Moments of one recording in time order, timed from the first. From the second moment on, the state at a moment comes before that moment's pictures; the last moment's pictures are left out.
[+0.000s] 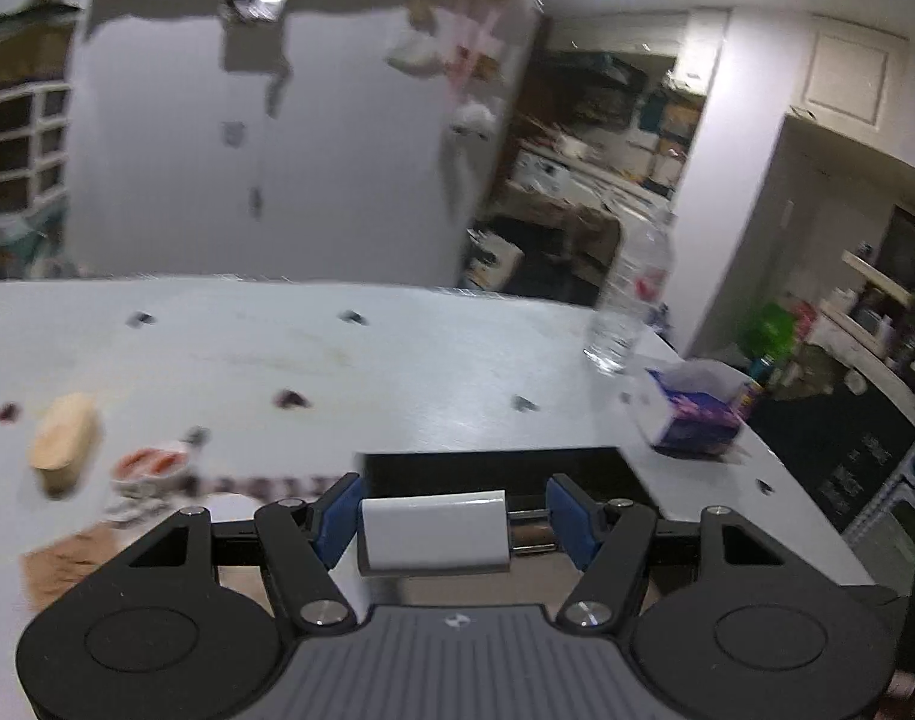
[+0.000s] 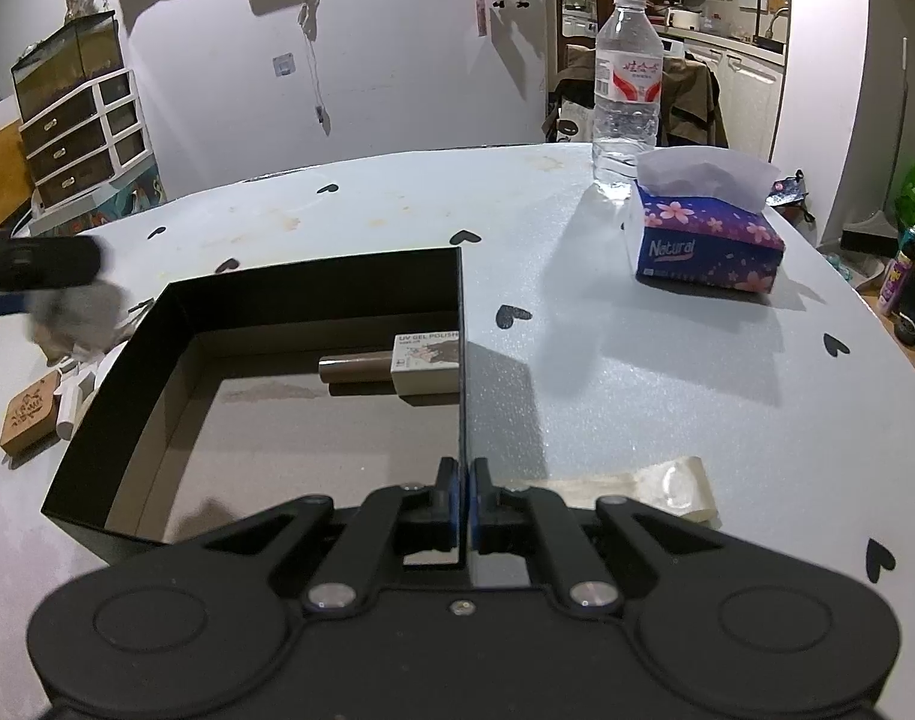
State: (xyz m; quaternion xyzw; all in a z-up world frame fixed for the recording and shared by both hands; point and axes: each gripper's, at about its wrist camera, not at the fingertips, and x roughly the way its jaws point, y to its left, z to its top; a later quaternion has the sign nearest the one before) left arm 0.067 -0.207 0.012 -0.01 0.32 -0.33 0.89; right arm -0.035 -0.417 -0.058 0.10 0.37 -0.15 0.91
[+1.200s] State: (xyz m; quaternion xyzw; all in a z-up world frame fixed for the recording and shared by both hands) left arm 0.074 -0.287 -0.063 0.02 0.48 -0.40 0.78; right arm -0.039 -0.419 -0.060 0.11 0.36 -0.14 0.92
